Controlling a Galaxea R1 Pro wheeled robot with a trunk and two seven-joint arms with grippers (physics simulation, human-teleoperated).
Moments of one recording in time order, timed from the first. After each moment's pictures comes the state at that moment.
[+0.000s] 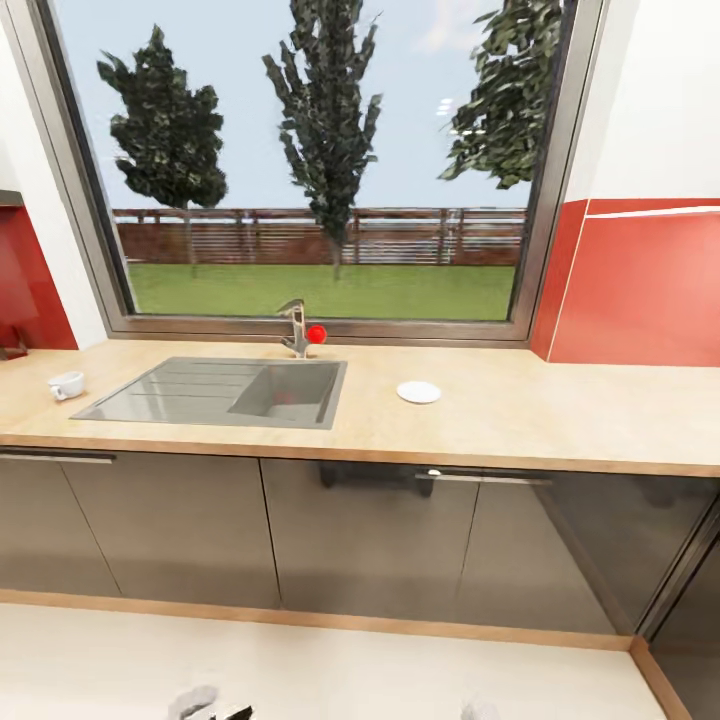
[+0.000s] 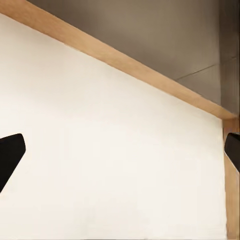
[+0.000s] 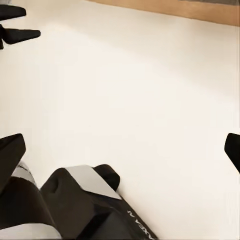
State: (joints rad) left arm -0.27 0.14 0.13 -0.34 0.34 0.07 -0.64; right arm -0.34 -0.17 0.62 -0.34 -0.53 -0.07 0.90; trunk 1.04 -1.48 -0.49
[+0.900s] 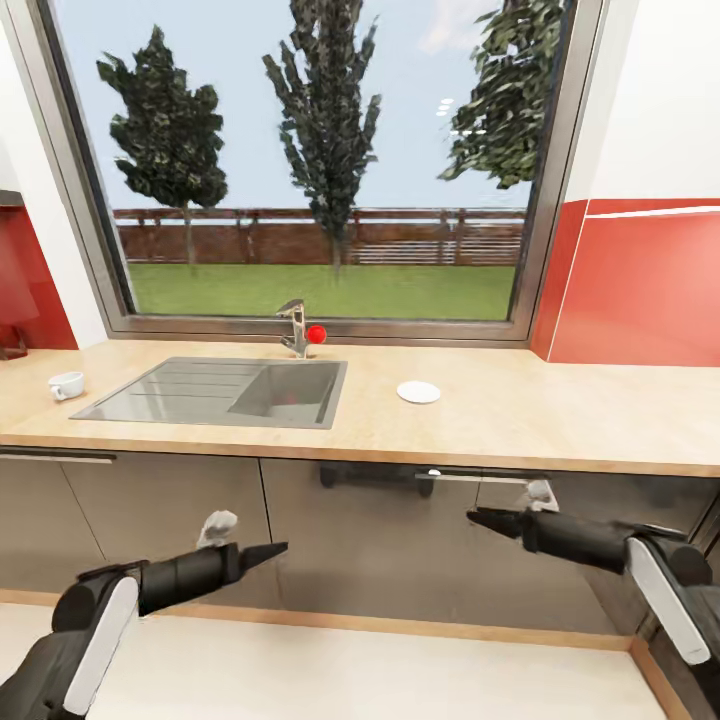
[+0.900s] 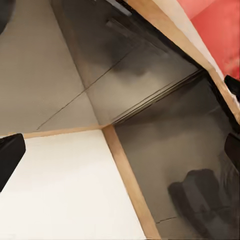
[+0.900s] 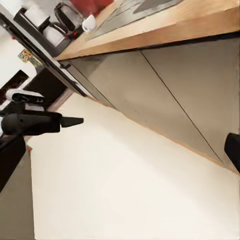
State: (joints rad) left arm -0.27 0.15 0.12 -1.45 0.40 0.98 -0.83; right arm -0.38 -0.39 -0.03 -1.40 -0.56 0.87 1.01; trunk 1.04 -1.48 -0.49
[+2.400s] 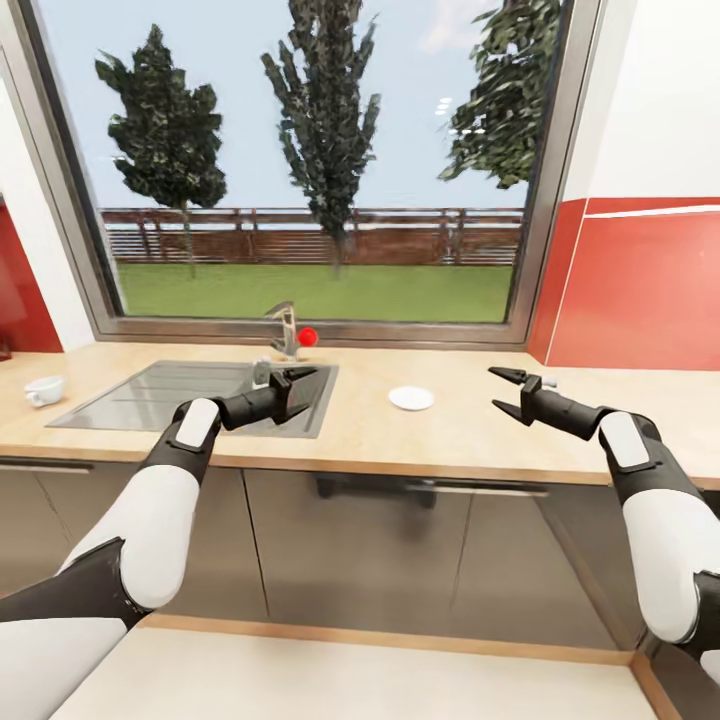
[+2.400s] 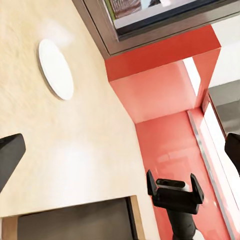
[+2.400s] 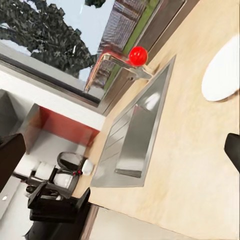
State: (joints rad) left arm -1.13 -0.07 0.47 -0.57 0.58 0.97 -0.39; right arm -1.04 -0.25 -0.36 -0.65 -0.68 0.98 0.60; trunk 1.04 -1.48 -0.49
